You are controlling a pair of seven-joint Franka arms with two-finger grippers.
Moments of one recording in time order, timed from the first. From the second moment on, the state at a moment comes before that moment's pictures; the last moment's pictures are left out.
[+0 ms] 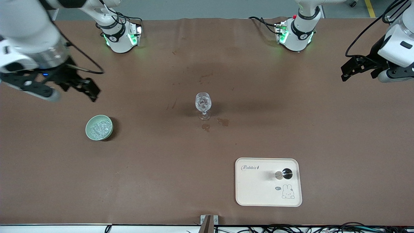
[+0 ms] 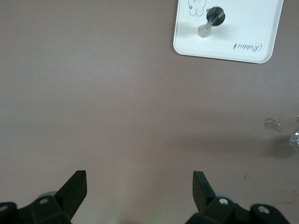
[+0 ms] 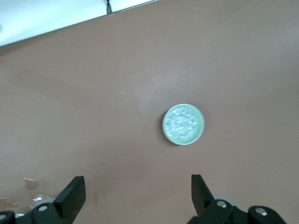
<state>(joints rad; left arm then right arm) 0.03 -0.12 -0.16 -1.68 0.02 1.58 -0.20 0.00 0.11 0.28 -1.36 -0.18 1.52 0.59</state>
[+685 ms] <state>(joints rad) 0.00 -0.13 -0.19 -1.68 0.02 1.56 -0.19 -0.01 0.06 0.00 -1.42 -0.10 1.52 0.12</state>
